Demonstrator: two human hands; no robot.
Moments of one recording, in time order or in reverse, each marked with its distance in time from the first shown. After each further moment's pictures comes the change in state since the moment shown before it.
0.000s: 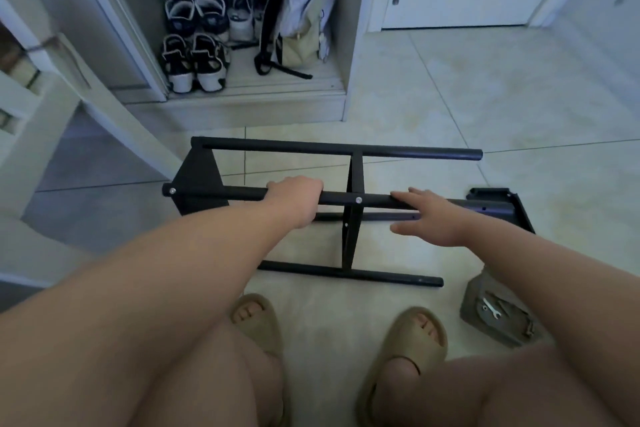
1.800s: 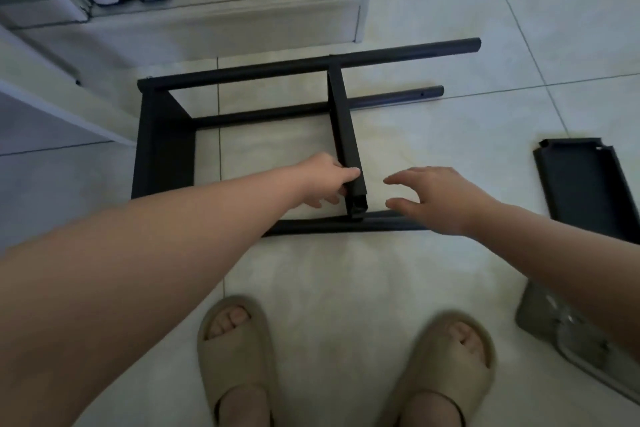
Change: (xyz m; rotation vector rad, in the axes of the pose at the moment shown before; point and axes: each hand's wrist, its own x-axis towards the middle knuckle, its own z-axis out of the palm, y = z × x) left_hand 0.159 0.001 0.102 -0.918 -0.443 -0.247; right_hand 0.170 0.046 0.067 -0.170 0.036 -0.214
